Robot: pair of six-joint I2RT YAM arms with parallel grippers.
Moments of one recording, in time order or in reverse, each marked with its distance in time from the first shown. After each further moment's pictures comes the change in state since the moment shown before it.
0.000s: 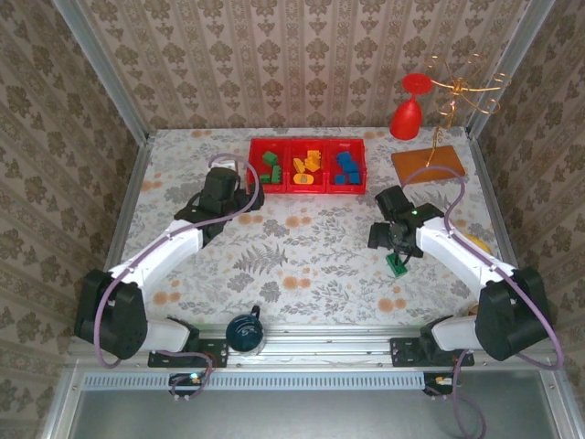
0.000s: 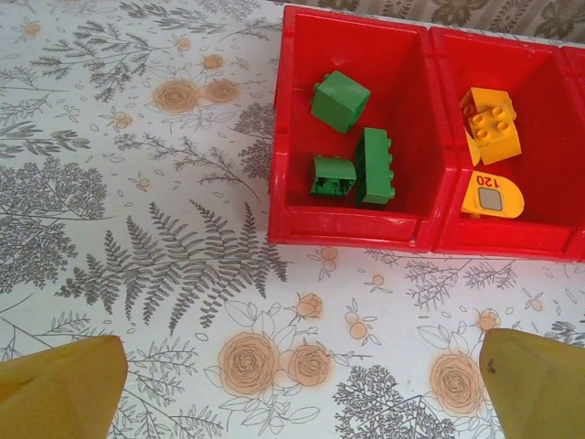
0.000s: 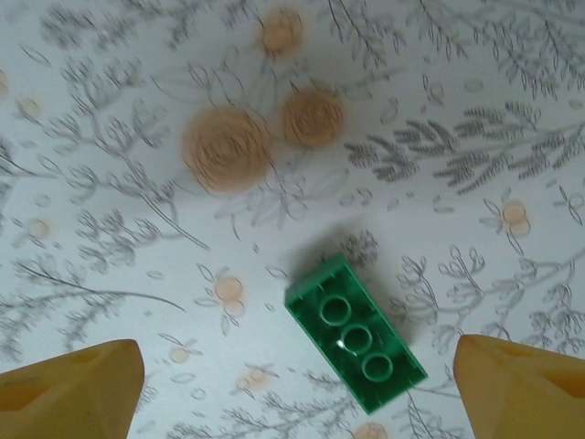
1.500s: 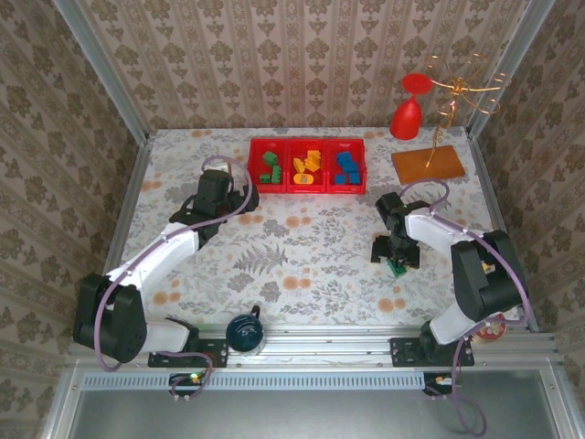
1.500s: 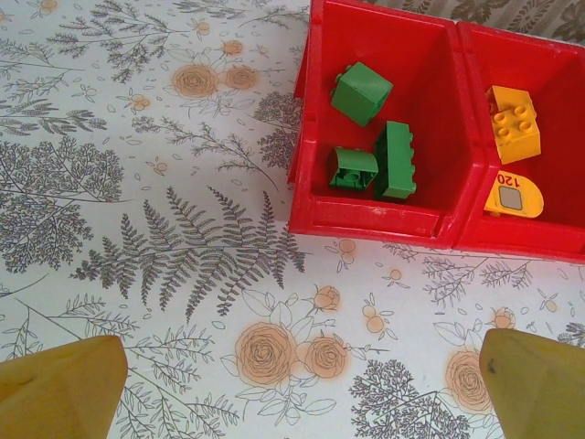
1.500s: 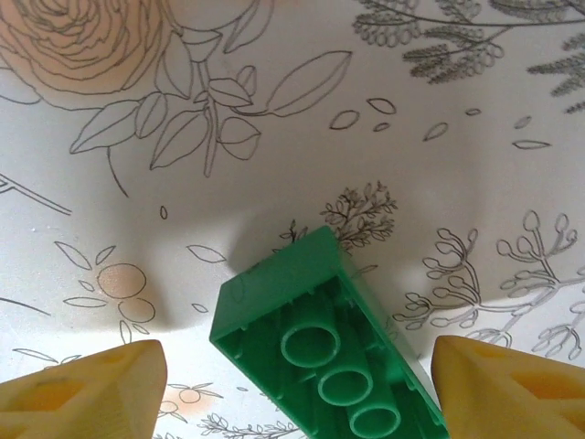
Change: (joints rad) left arm 0.045 -0.022 -0.037 0.008 0.037 -0.015; right arm -0.087 0.240 -0.018 0.003 -0.139 -0.091
